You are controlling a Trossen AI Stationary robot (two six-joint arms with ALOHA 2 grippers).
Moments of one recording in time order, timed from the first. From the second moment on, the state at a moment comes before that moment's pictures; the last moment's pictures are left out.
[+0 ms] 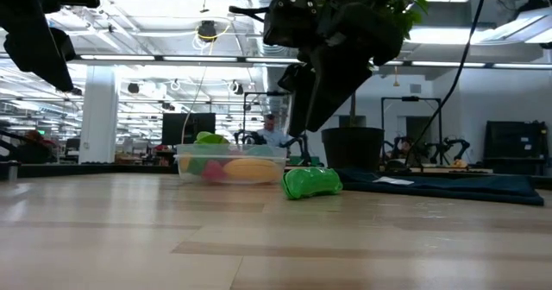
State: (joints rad) left arm -0.65 0.98 0.66 -0.69 -0.38 -1.06; right arm 0.12 1.94 1.43 -0.69 -0.12 -0.22
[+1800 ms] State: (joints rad) left arm -0.66 0.98 0.66 -0.69 -0.39 -1.06; right arm 0.10 1.98 1.43 -0.70 -0.13 -0.21
